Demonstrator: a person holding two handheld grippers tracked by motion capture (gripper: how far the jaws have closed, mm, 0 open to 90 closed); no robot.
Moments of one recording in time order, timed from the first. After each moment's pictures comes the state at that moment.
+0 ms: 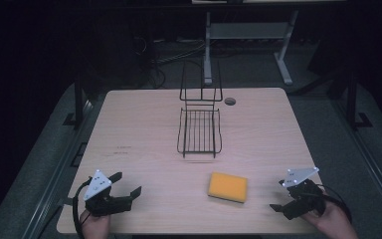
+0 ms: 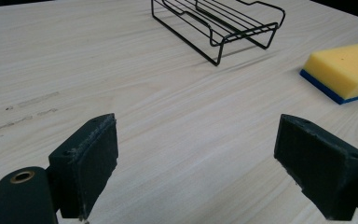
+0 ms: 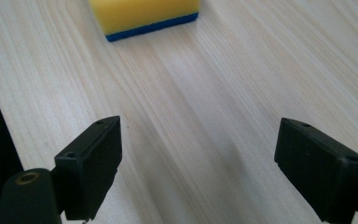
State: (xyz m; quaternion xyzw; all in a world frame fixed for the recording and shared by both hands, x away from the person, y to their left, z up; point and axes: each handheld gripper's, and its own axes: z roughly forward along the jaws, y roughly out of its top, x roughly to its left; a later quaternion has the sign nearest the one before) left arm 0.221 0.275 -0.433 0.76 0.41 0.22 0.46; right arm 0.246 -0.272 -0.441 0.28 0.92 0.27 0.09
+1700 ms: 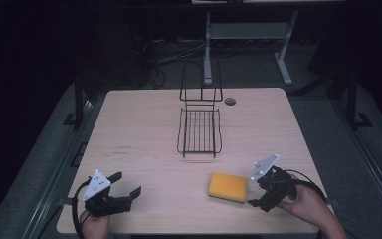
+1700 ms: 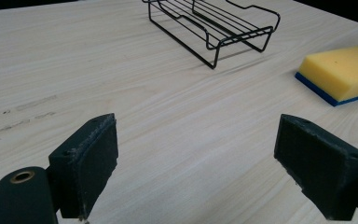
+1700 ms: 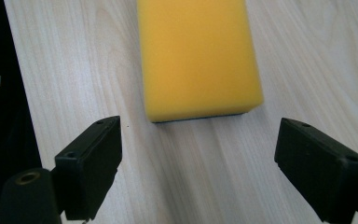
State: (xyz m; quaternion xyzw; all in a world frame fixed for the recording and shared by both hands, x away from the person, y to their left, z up) left arm 0.220 0.275 -0.432 0.76 0.40 0.21 0.47; right arm 0.274 -0.197 -0.416 0.17 0.96 0.23 0.05
